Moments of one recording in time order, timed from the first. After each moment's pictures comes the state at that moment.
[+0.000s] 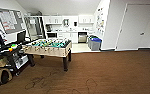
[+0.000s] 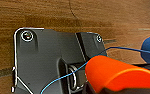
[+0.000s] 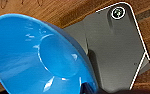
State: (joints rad) left arm 1.52 2.59 -2.16 0.83 -0.27 -0.71; right arm -1.53 2.76 -2.36 -0.59 0.18 0.78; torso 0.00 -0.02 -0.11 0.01
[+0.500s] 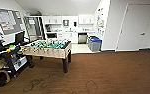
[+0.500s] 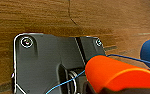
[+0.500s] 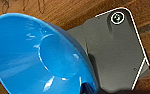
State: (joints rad) left arm 1.51 2.59 -2.16 0.83 -0.27 -0.71; right arm -1.52 2.76 -2.37 -0.60 0.19 0.78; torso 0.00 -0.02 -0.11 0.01
